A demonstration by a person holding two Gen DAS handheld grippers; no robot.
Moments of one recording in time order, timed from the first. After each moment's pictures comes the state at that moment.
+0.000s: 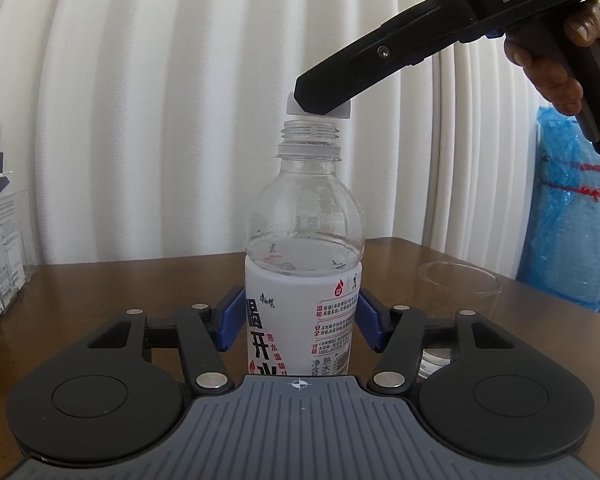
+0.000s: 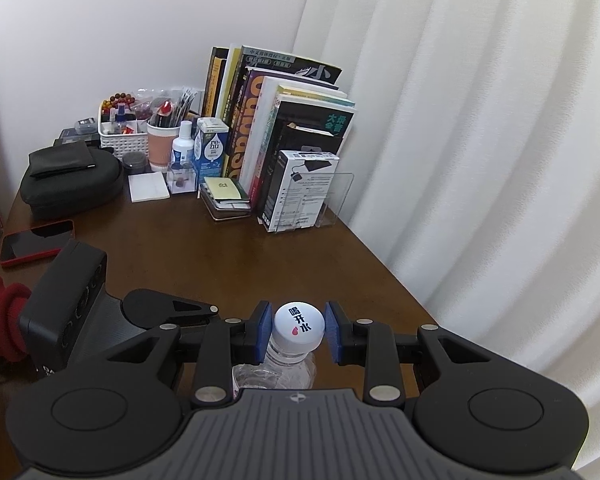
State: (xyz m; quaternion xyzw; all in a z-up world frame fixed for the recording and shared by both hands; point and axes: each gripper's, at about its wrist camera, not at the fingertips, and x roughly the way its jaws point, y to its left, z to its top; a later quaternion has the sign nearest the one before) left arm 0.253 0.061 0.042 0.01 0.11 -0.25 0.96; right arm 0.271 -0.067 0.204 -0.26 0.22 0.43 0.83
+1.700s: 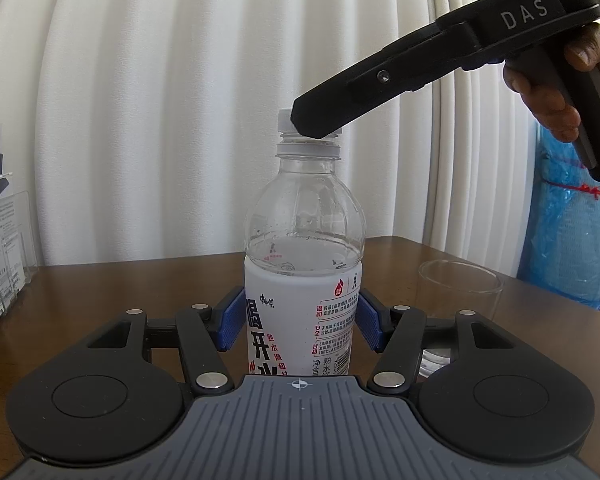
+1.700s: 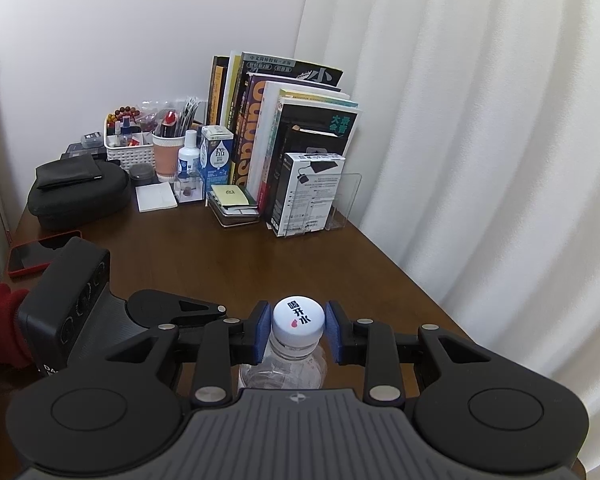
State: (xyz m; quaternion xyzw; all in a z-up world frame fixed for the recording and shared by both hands) left arm 0.251 0.059 0.043 0.01 0.12 -0.24 0.96; right arm 0.276 -0.078 0.192 -0.23 0.22 0.44 0.84
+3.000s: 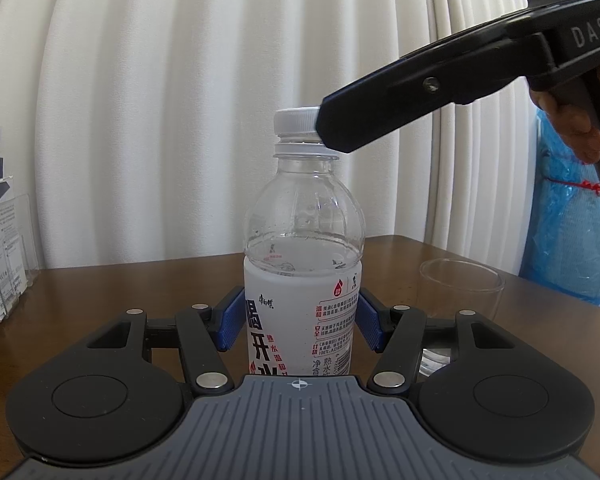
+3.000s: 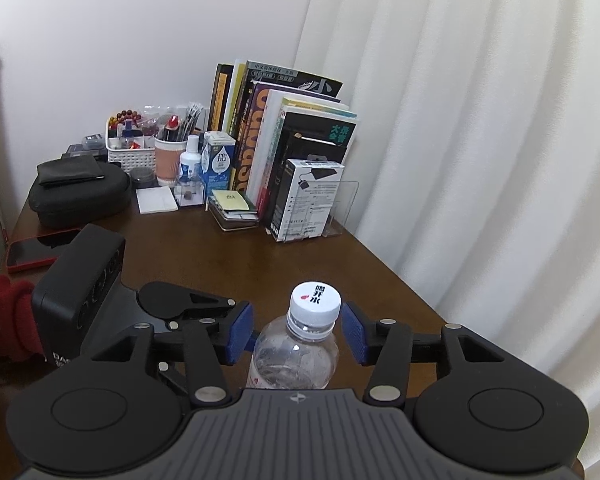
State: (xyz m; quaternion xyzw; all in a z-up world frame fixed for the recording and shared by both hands) left arm 0.253 0.050 0.046 0.01 0.12 -0.24 0.96; right arm 0.256 -0.077 0.183 -0.23 0.19 0.43 0.85
